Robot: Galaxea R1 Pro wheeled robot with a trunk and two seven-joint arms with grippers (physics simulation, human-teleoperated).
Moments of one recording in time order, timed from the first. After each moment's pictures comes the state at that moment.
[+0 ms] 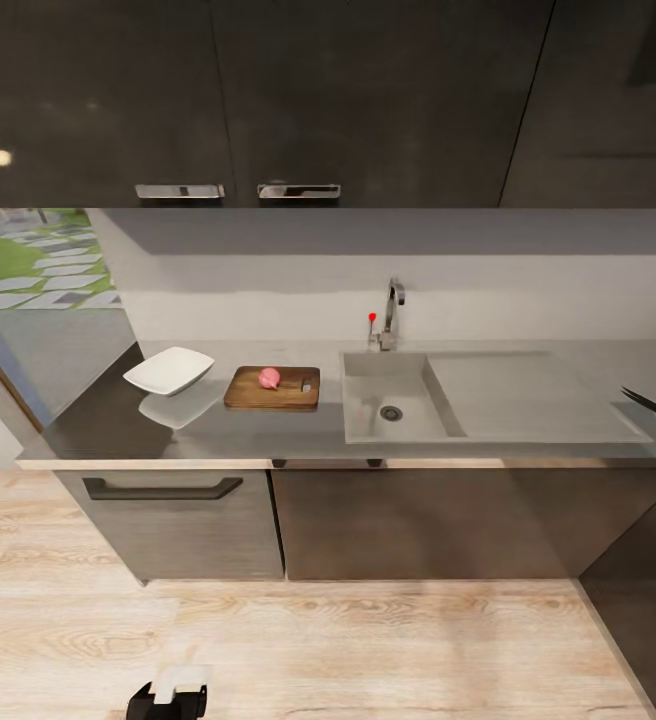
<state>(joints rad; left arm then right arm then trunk) -0.44 0.16 -1.35 -0.32 1.23 -0.33 0.35 0.00 -0.05 0.11 -0.26 -0.20 -0.43 -0.09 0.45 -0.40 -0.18</state>
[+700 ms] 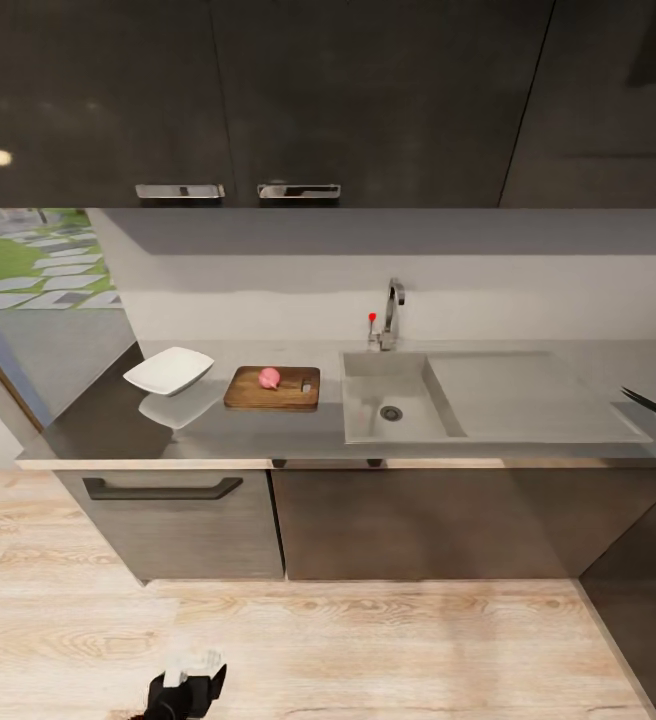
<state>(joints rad) -0.43 0.09 -0.52 -0.16 0.58 -0.33 -0.09 0.00 -0.05 0.11 -0.26 -0.20 -0.43 -0.09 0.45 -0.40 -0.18</state>
